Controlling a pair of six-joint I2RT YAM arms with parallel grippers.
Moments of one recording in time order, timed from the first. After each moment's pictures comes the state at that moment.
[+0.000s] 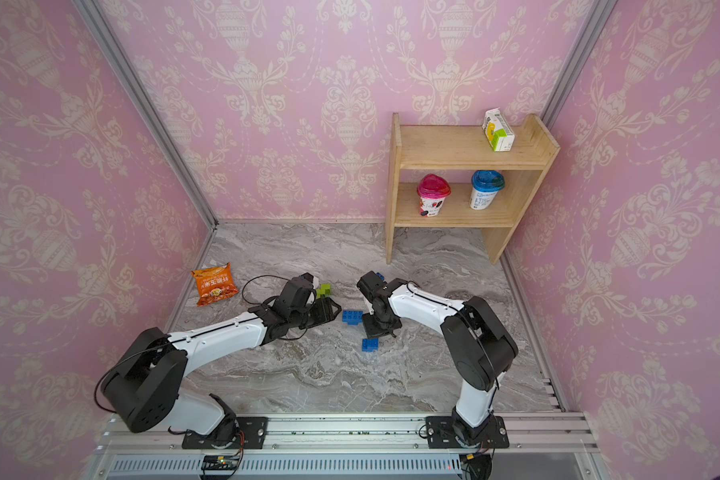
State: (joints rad) left arm -0.63 1.49 0.75 -0.03 0.16 -0.86; right arm 0.64 1.76 1.11 -0.79 -0.10 0.34
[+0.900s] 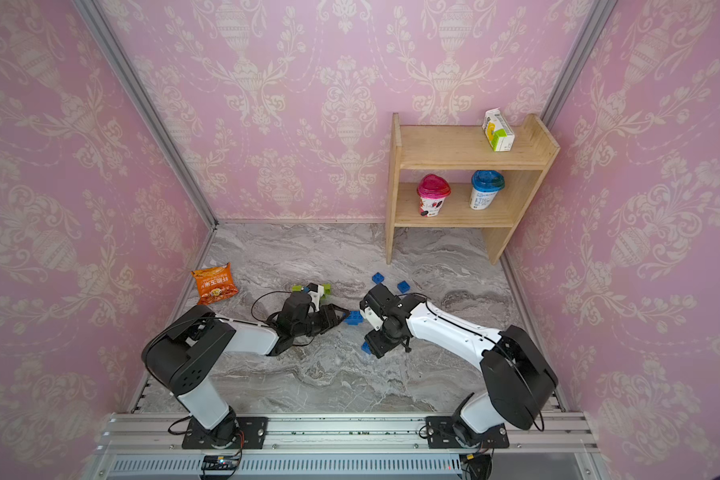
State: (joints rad) left arm -0.60 1.73 0.58 0.60 0.33 -1.02; right arm 0.70 1.50 0.96 -0.79 -0.10 0.10
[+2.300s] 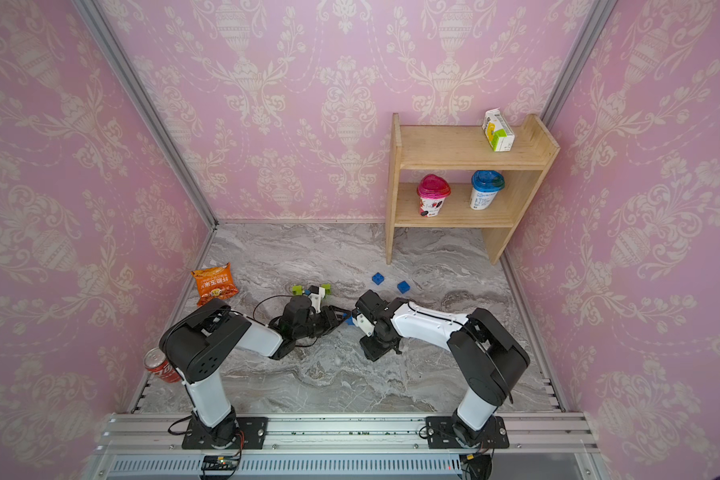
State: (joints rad) left arm -0.60 1.83 0.55 0.81 0.36 -1.12; right arm 0.73 1.67 0.95 -0.67 -0.17 0.10
